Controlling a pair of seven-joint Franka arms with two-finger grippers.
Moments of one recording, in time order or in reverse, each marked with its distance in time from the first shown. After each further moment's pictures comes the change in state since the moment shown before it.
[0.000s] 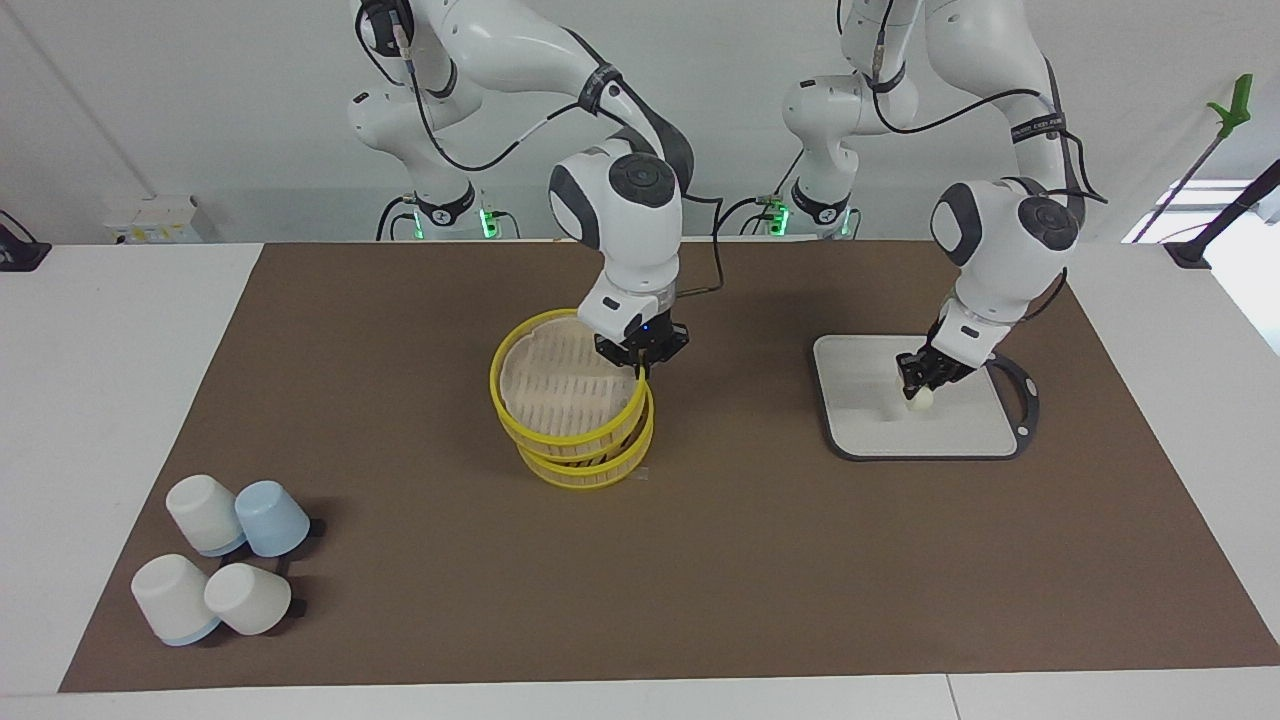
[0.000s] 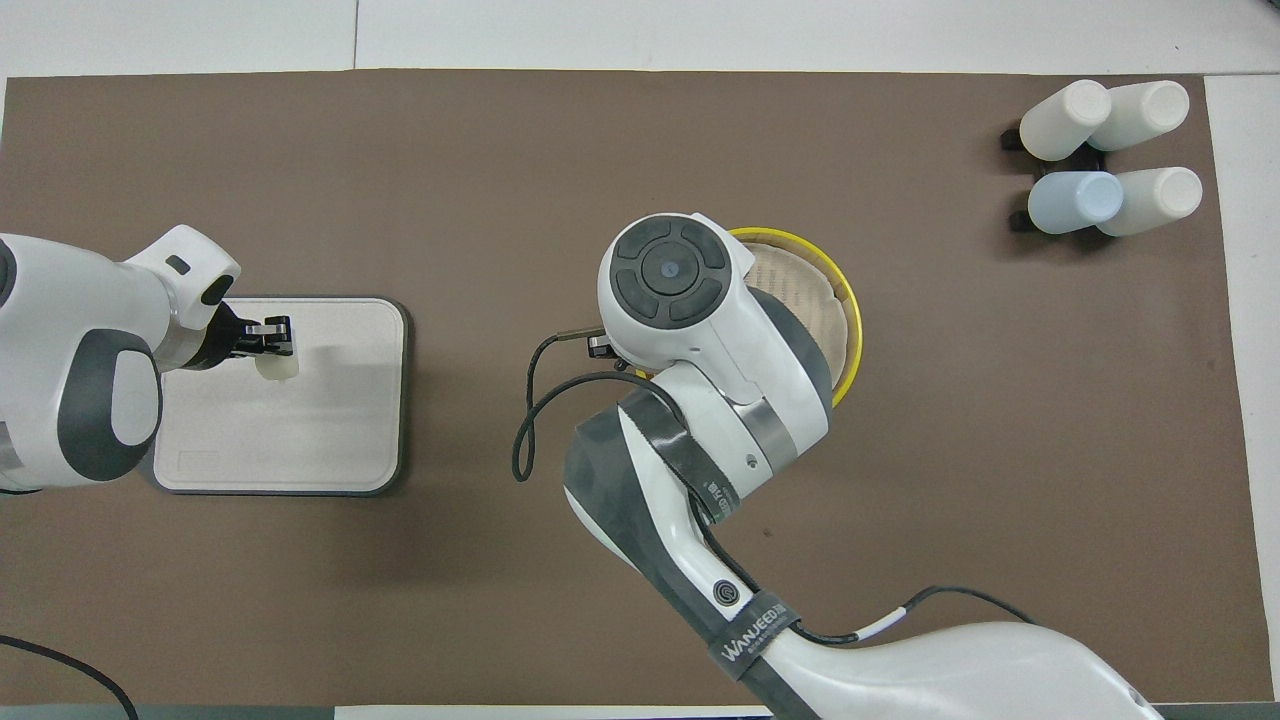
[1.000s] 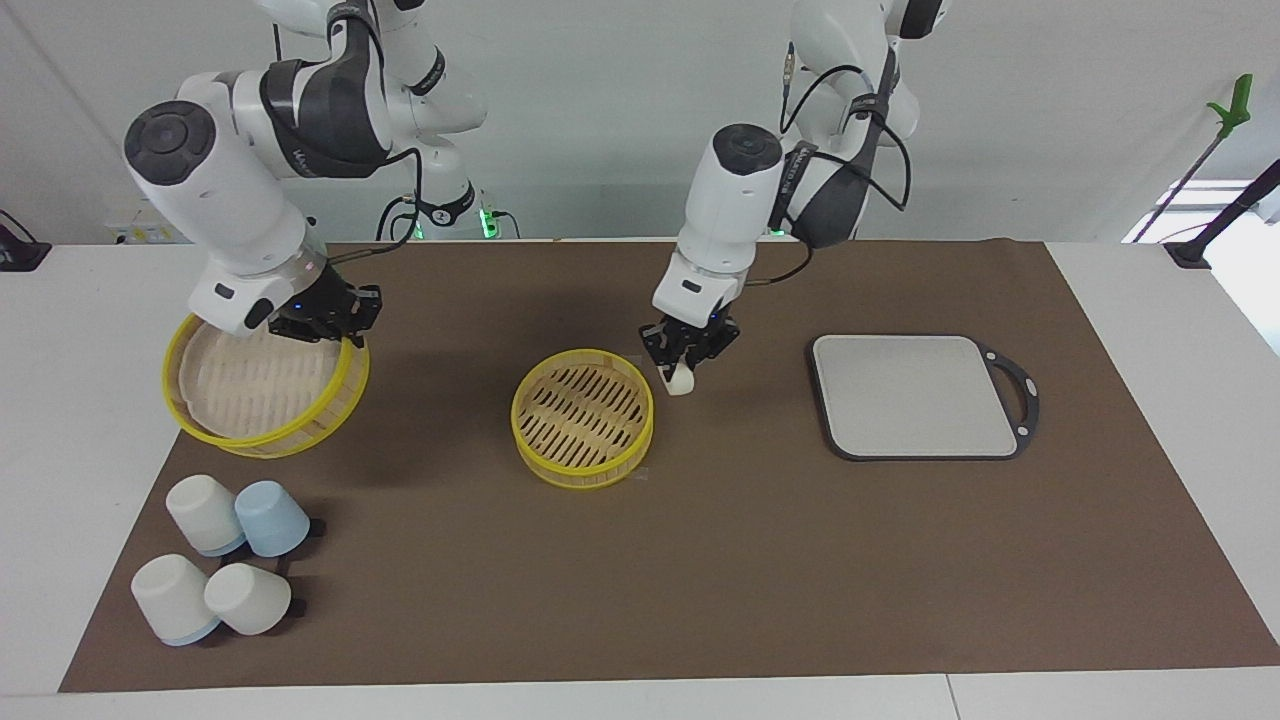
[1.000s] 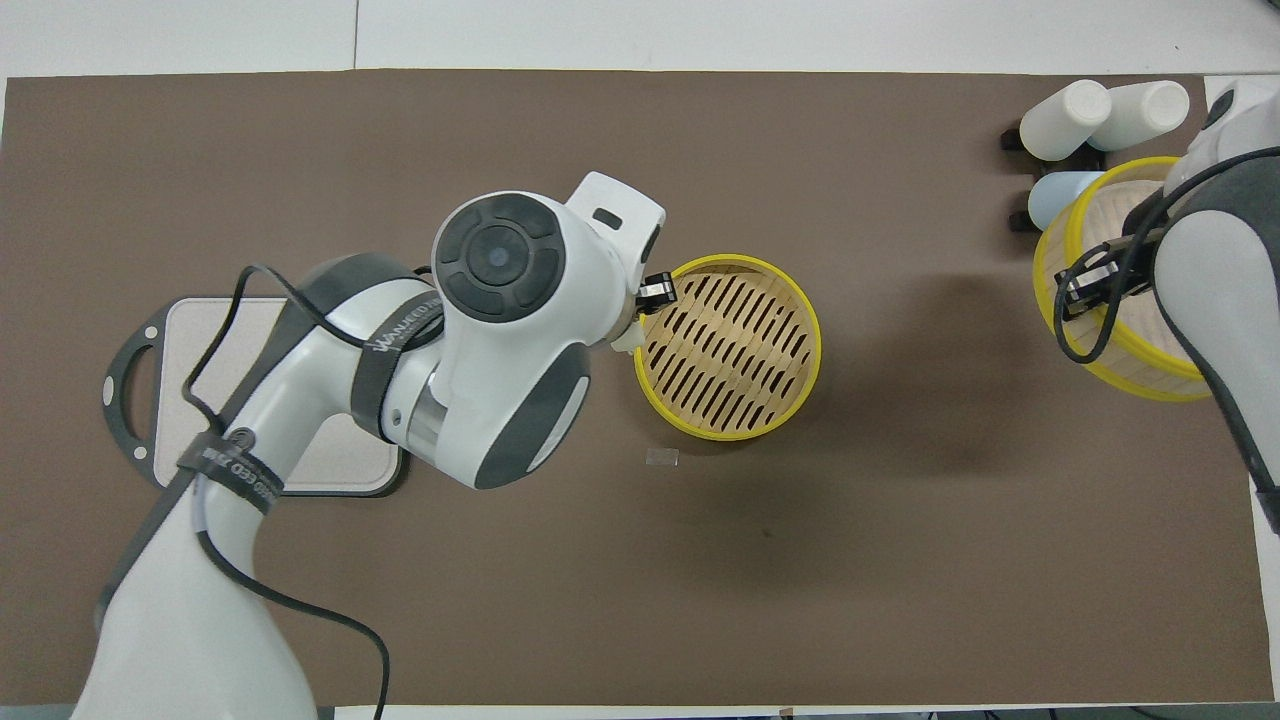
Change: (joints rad) left arm -0.594 0.240 -0.012 0.460 -0.003 -0.080 -0.705; right arm -0.591 -0.207 -0.015 -0.057 0.012 -0.366 -0.793
